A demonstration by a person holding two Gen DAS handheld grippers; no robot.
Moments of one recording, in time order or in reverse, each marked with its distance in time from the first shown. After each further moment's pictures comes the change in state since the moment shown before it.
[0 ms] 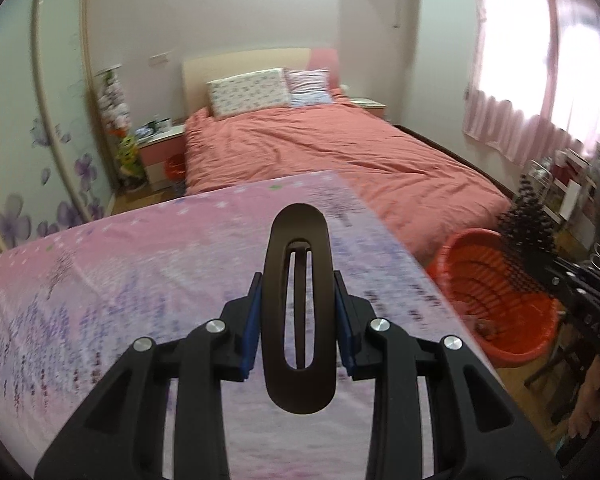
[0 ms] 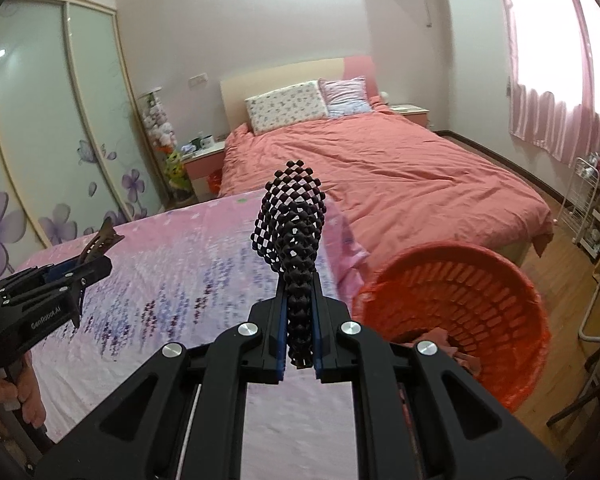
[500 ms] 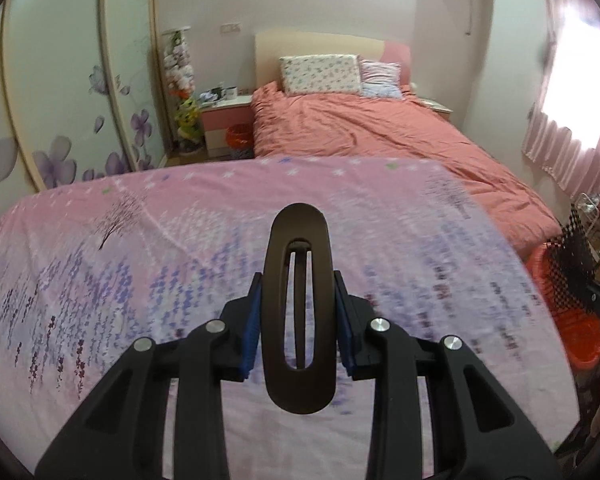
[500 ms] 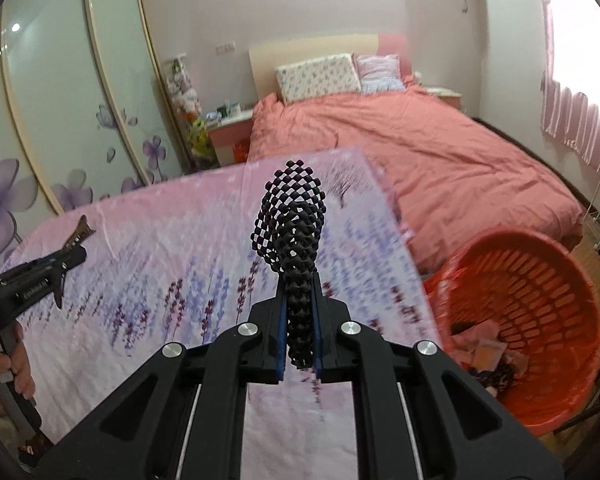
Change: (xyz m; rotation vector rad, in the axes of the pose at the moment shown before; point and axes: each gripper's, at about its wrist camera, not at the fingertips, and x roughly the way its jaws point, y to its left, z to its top) left arm 0.010 0.137 -0.039 -0.172 0.043 0.164; right arm 0.044 0.058 -0.008 -0.066 0.086 0.076
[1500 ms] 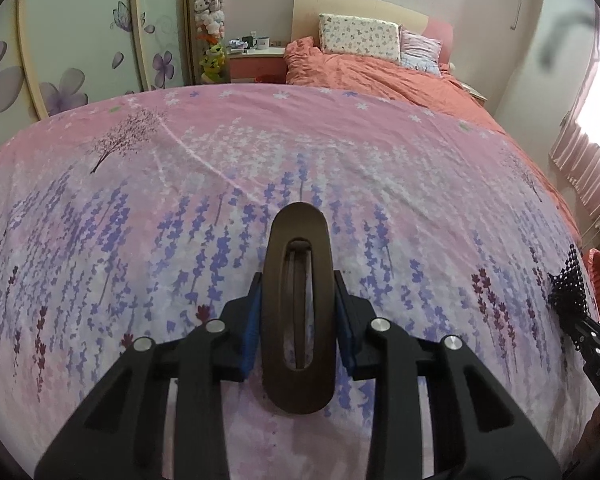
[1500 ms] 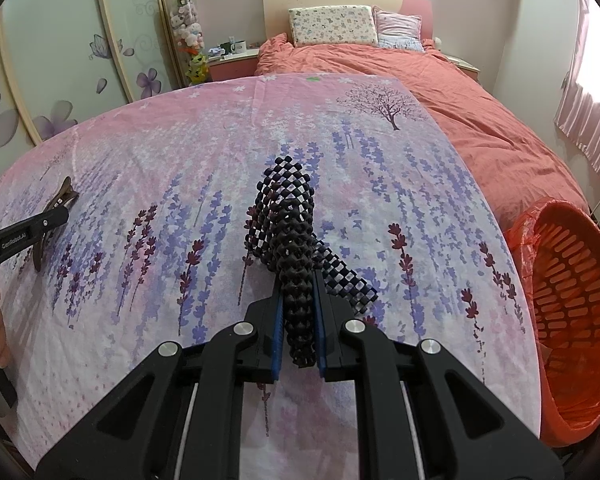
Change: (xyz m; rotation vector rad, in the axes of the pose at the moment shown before) left arm 0.096 0.081 -0.041 -0.146 0.158 0.041; right arm 0.103 0.049 -0.038 -0.111 0.216 -0.052
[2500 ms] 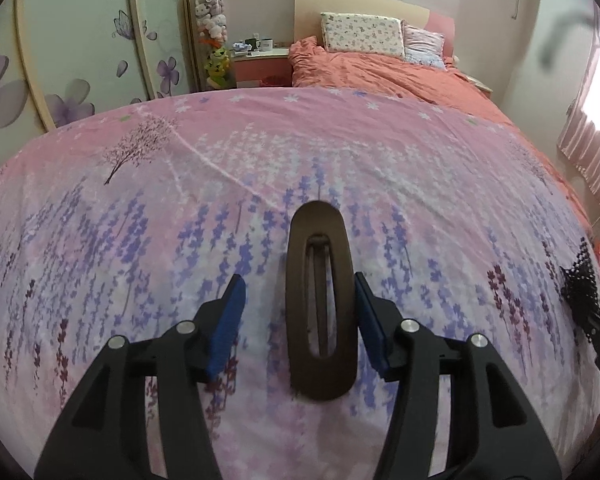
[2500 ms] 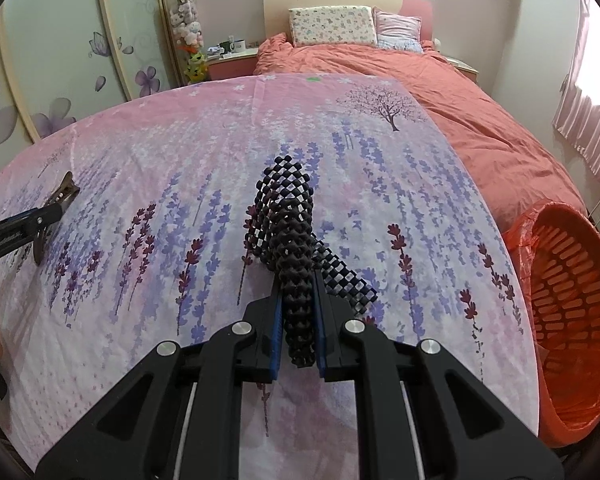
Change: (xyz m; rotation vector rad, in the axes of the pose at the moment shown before) left arm 0.002 0.003 0.009 0.050 0.001 0.056; right arm 0.001 0.003 0.001 -0.006 0.003 -0.009
